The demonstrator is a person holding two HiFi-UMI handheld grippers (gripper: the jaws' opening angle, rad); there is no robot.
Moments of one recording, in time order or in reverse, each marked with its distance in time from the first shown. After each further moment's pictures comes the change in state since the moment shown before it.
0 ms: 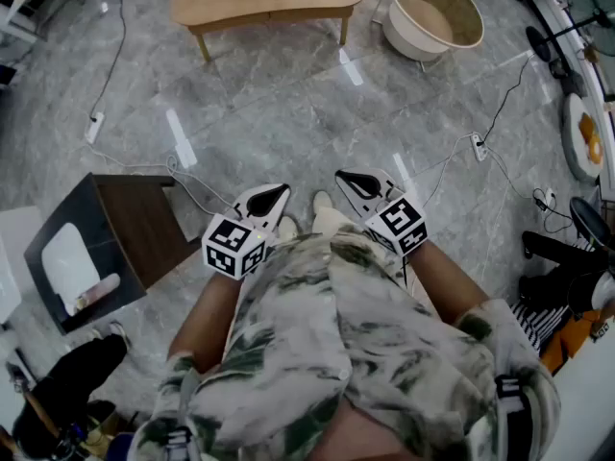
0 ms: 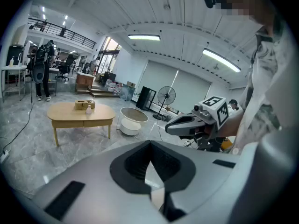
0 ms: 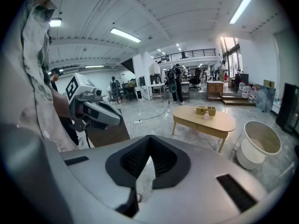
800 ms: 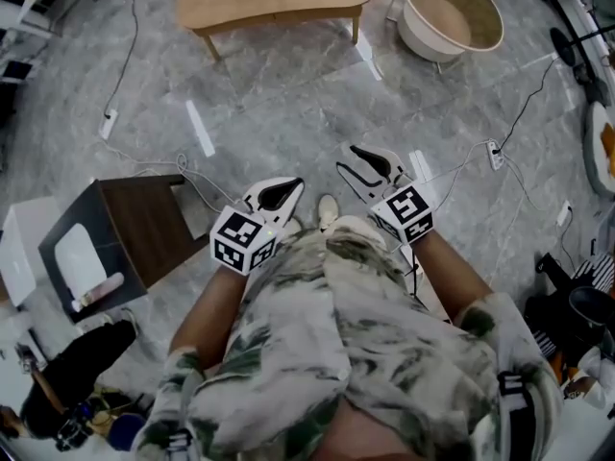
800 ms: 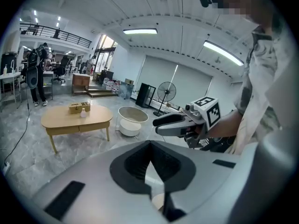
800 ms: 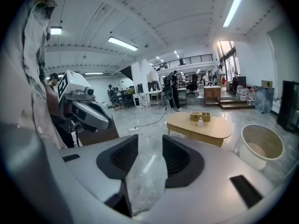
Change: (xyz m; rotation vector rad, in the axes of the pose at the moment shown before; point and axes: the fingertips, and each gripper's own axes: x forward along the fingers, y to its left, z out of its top) left arm 0.113 -0.017 0.070 0.043 0.042 0.007; right arm -0.014 -0.142 0.012 0.006 -0.088 -0.009
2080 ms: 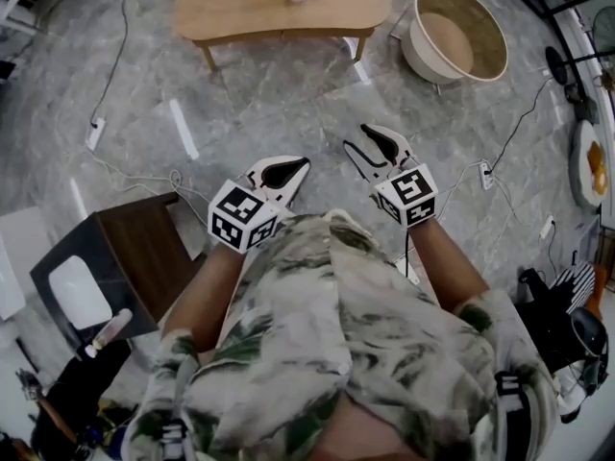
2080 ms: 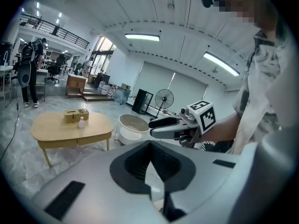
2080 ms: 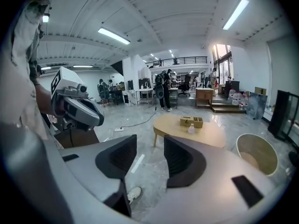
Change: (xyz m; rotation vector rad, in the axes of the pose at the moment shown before) left arm 0.028 0.183 0.095 0.003 -0.065 -0.105; right arm 0.160 -0.107 0.091 -0.022 0.034 -0.133
